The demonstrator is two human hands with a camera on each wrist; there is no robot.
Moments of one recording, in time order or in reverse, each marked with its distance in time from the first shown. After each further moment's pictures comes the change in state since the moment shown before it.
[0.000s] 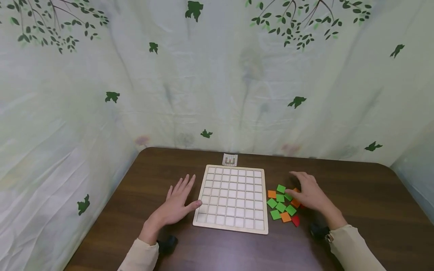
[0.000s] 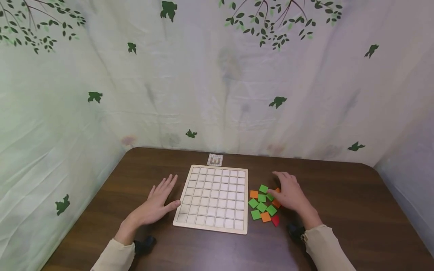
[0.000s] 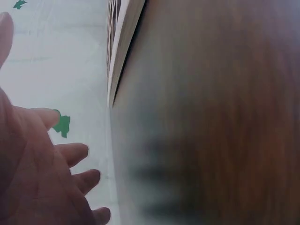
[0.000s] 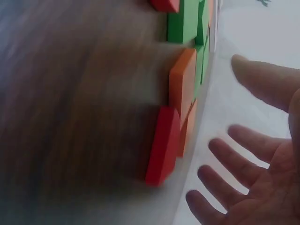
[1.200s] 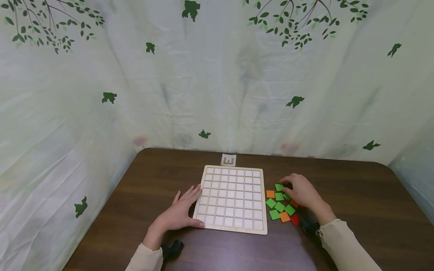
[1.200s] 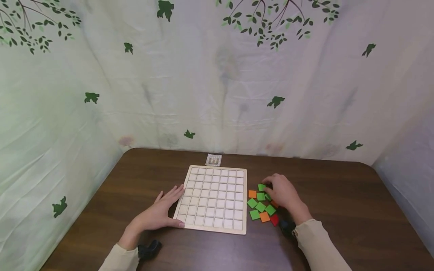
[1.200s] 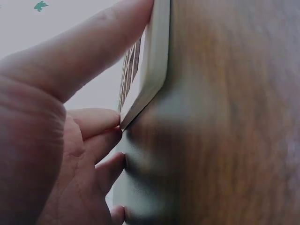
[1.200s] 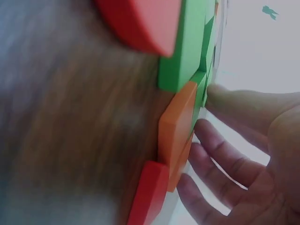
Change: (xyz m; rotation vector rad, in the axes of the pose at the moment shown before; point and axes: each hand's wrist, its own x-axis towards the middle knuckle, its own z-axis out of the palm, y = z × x) left_hand 0.001 0.001 0.015 -0.065 -0.132 0.105; right_hand 0.020 -0.015 0.007 -0.090 -0.094 0.021
